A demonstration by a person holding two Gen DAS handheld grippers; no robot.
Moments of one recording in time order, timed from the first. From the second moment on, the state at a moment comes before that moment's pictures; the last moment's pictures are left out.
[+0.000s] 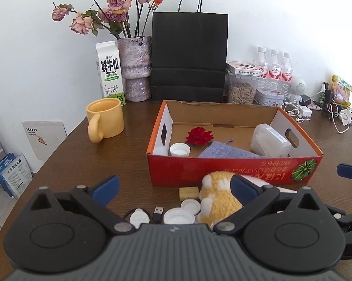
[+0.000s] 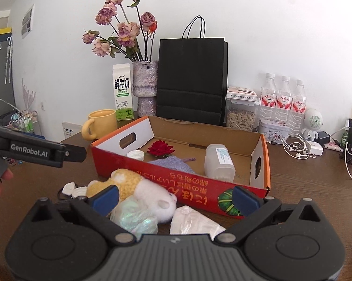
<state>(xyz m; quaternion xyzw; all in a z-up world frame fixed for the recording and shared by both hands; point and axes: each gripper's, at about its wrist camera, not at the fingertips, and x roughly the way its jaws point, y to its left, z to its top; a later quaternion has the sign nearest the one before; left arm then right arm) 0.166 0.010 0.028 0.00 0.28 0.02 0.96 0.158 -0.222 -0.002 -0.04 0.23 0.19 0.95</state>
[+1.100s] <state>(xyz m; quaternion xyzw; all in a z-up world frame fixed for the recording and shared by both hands) 0.087 0.026 -0.026 0.01 0.36 0.00 0.93 0.109 -0.207 -0.056 -0.11 0.31 0.23 0.91</state>
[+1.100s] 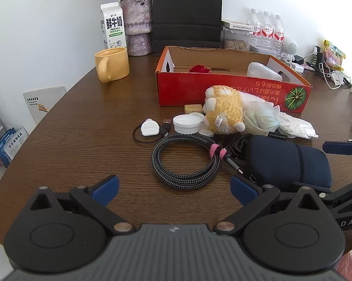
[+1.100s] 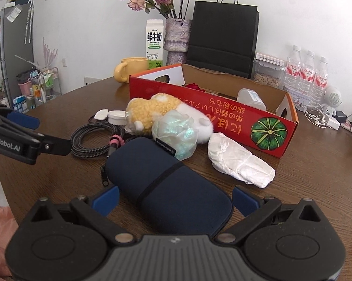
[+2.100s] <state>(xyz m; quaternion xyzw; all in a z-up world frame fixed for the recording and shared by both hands) 0.093 0.034 -0.037 0.00 0.37 0.01 0.93 0.111 -0.201 -0.071 -0.07 0.35 0.25 0.90</state>
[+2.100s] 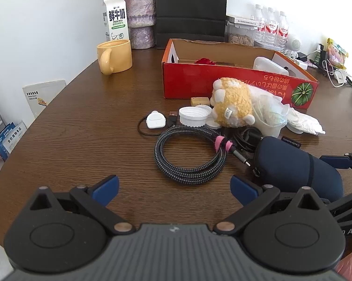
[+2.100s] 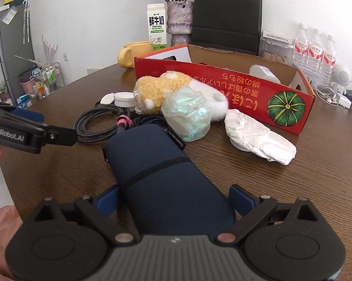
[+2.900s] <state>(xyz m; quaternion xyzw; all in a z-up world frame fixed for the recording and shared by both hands) 0.127 0.031 -0.038 -0.01 0.38 -0.02 0.93 0.109 -0.210 -0.067 -0.05 0.32 0.23 0.92</state>
